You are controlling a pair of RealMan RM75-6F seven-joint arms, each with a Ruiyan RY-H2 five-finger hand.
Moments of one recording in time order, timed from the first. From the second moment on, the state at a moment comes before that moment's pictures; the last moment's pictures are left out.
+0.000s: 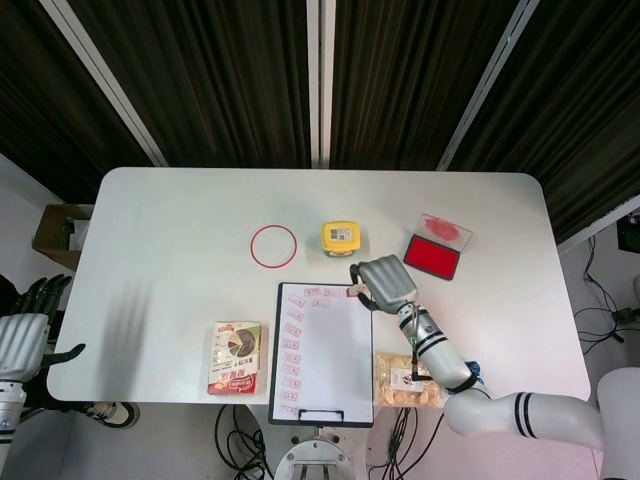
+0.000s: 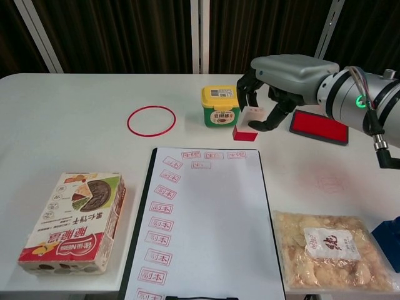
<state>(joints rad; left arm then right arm) -0.09 -1.17 -0.01 -1.43 1.47 1.43 -0.09 0.79 -1.58 0.19 -1.65 -0.98 1.02 -0.58</state>
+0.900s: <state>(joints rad) -0.08 -1.18 -0.02 -1.39 1.47 1.43 -0.15 0.85 -1.80 0.21 -1.55 -0.76 1.12 -0.77</state>
